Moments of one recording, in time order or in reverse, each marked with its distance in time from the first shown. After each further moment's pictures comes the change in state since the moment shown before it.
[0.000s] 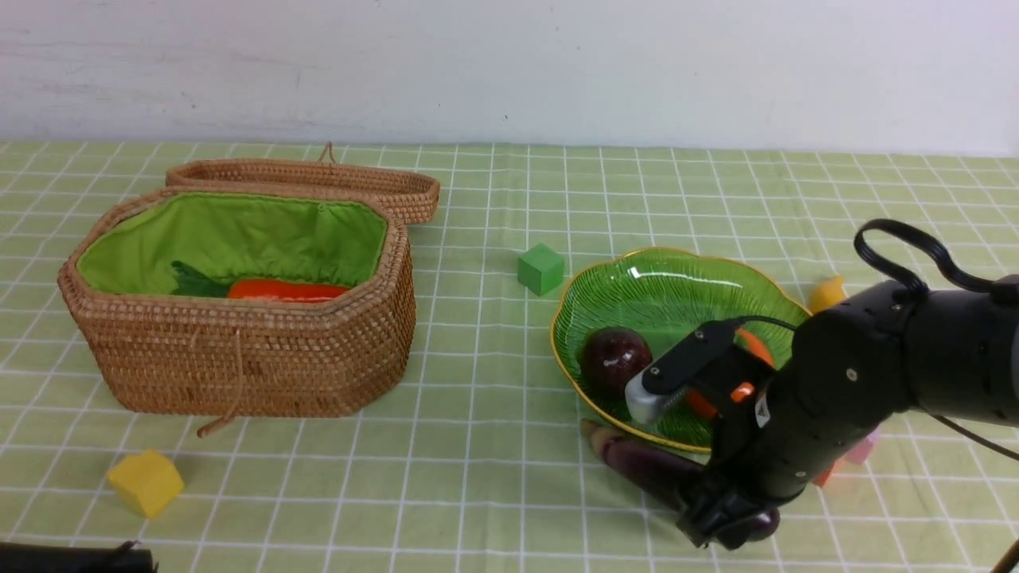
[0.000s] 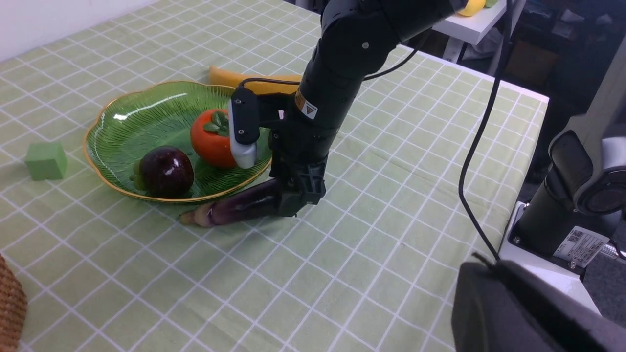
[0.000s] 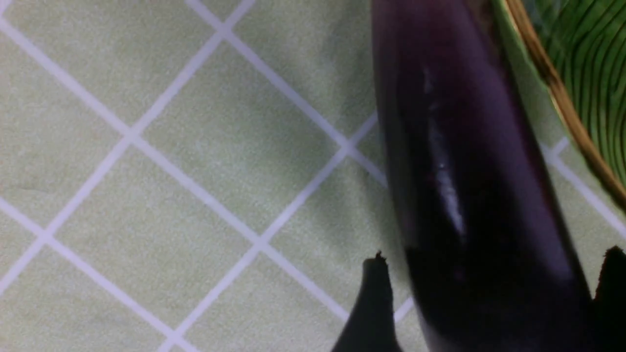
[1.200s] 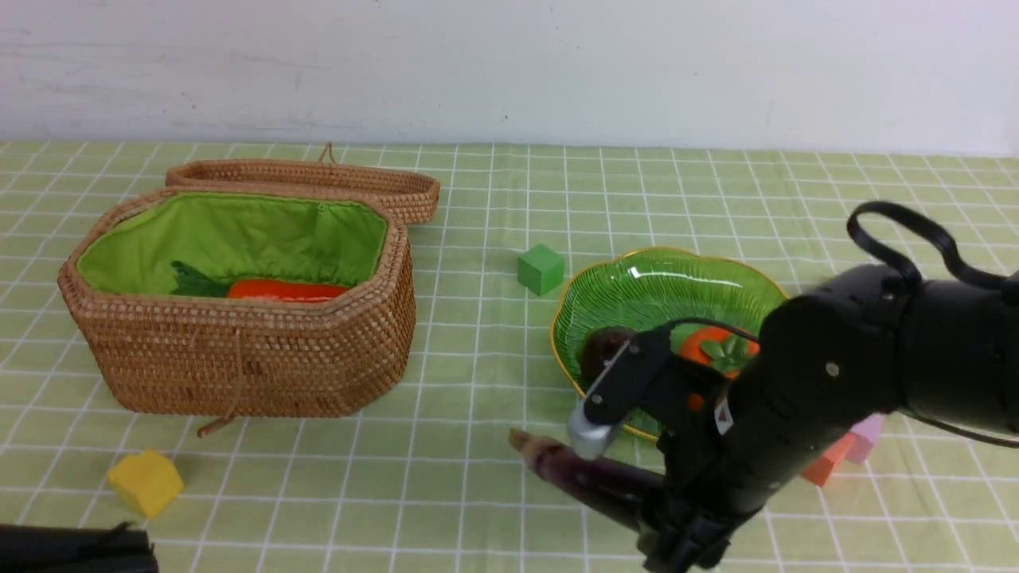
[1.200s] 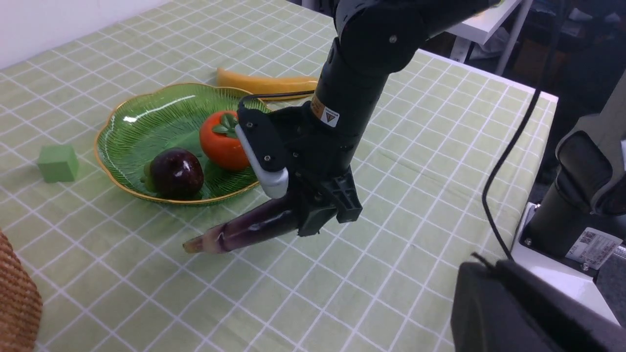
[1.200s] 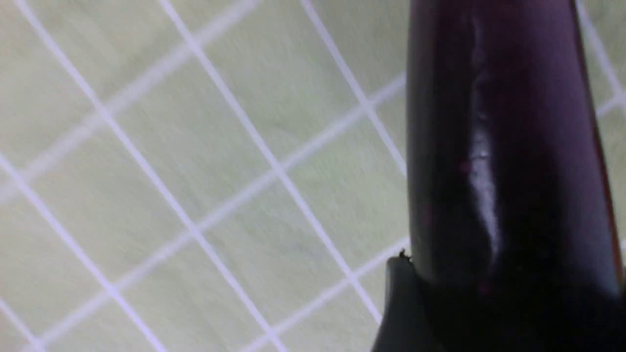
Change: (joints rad) right arm 0.140 -0.083 -0.069 0.108 0.140 -0.172; left arm 0.000 0.000 0.000 0.028 -0.019 -0.008
